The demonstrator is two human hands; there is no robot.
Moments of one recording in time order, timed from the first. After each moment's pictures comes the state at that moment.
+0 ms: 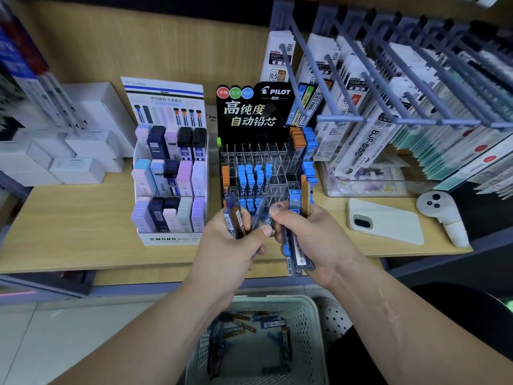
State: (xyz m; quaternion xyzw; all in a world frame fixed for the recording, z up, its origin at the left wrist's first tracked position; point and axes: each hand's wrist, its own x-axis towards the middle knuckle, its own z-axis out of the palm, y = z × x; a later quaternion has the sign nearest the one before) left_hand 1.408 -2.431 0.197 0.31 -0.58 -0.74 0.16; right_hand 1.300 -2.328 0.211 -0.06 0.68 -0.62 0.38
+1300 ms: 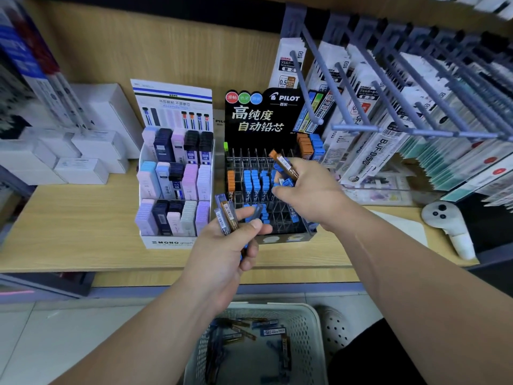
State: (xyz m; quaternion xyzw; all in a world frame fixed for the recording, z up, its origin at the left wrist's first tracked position) left_hand 1.404 -2.442 0.199 0.35 -0.40 -0.83 0.14; right_hand 1.236 -2.374 0.233 -0.33 0.88 -0.28 0.18
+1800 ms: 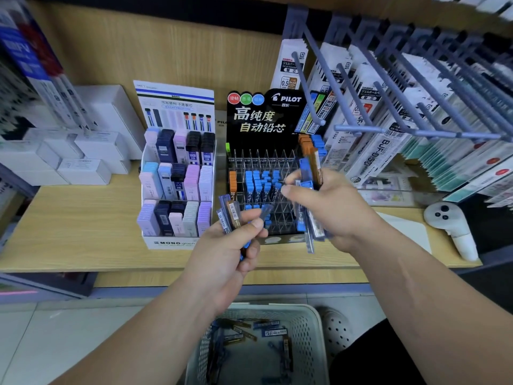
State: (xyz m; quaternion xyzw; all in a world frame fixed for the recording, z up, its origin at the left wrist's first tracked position) left_hand 1.405 -2.444 0.197 0.35 -0.36 -0.86 0.12; right_hand 1.254 -2.349 0.237 -0.20 0.78 -0.54 0.27
